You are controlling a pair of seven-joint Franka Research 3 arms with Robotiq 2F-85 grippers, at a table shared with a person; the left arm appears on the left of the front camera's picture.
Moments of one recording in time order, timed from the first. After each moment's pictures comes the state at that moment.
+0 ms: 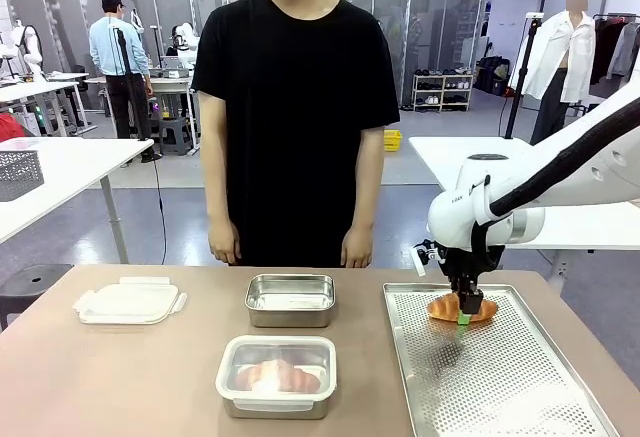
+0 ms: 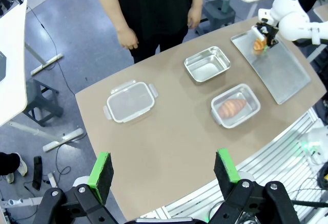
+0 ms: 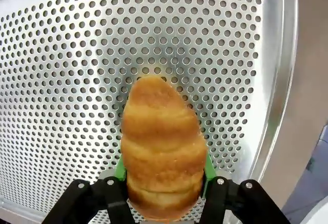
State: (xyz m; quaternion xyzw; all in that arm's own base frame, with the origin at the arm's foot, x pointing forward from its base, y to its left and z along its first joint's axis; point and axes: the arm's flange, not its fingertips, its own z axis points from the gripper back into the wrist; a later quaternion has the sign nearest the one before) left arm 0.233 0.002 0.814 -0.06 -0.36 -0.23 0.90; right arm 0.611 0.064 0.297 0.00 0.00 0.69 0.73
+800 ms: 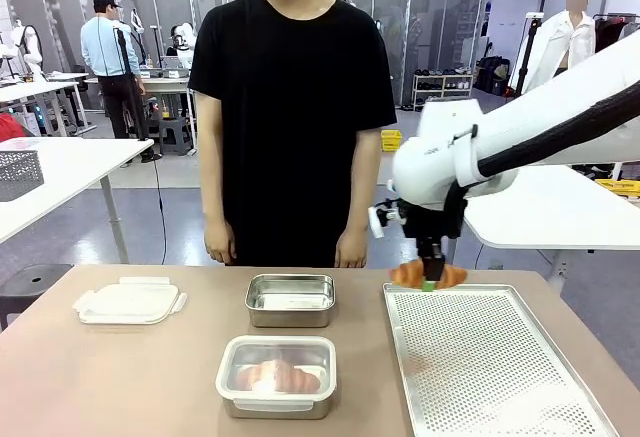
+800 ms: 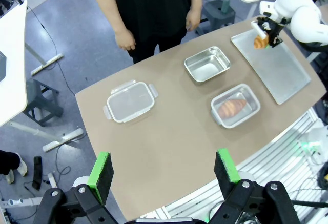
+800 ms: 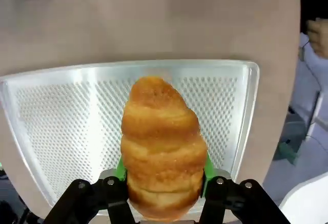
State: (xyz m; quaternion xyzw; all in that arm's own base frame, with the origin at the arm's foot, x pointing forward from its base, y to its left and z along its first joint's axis) left arm 0.233 0.002 0.814 -0.06 -0.36 -0.23 0.90; right arm 0.564 0.173 0.404 -0.02 -0.02 0.68 0.73
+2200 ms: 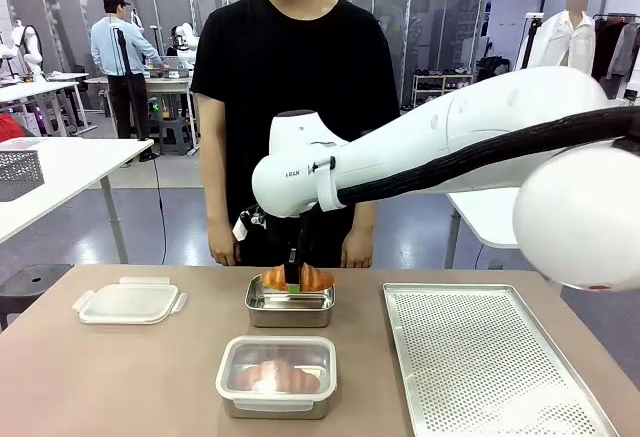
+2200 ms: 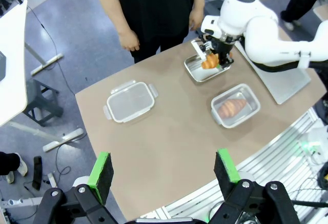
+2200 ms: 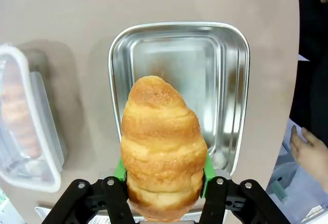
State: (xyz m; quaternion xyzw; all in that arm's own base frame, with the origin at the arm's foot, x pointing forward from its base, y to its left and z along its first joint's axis) left arm 0.233 0.002 0.814 -0.06 -0.36 -0.23 0.90; right arm 0.596 0.412 0.376 0.00 -0.03 0.67 0.74
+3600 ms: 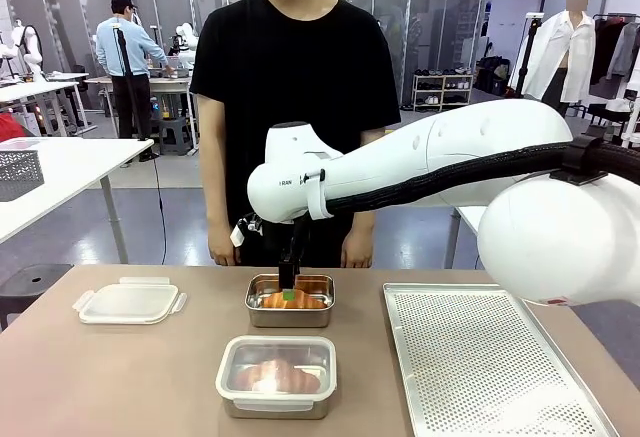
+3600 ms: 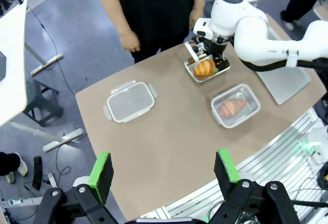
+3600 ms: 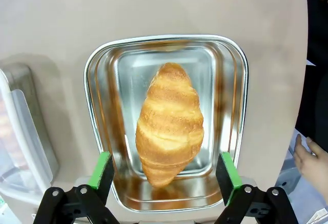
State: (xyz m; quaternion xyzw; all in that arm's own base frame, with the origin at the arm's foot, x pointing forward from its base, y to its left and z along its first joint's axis) left arm 0.233 0.002 0.814 -0.06 -0.36 -0.23 0.90; right arm 0.615 0.420 0.353 0.01 -0.01 0.67 0.75
